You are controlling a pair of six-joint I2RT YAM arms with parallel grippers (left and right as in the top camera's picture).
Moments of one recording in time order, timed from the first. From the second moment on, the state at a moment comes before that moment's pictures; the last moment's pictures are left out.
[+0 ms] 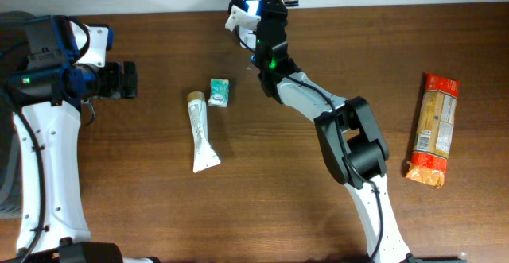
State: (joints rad) left arm 0.19 1.59 1.65 -1.03 0.11 0.22; right arm 0.46 2.44 1.81 0.74 0.56 -1.45
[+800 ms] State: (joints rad) left arm 0.19 1.59 1.65 -1.03 0.11 0.22; right arm 0.40 2.16 1.82 0.88 1.39 -1.59
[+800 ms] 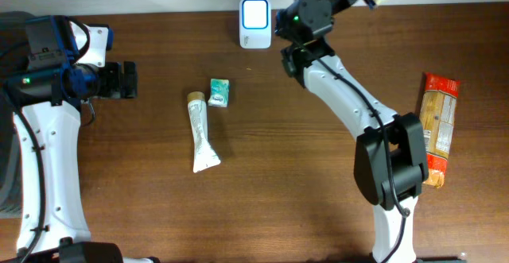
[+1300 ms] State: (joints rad) left arm 0.19 1.59 1.65 -1.03 0.11 0.22; right arm 0.19 1.98 1.65 0.84 1.57 -1.69
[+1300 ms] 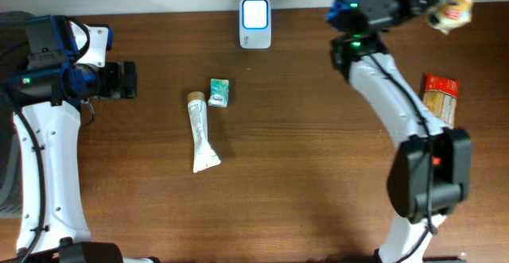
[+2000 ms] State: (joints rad) left arm 0.19 1.59 1.65 -1.03 0.11 0.22; right arm 0.04 1.96 1.31 1.12 1.55 -1.13
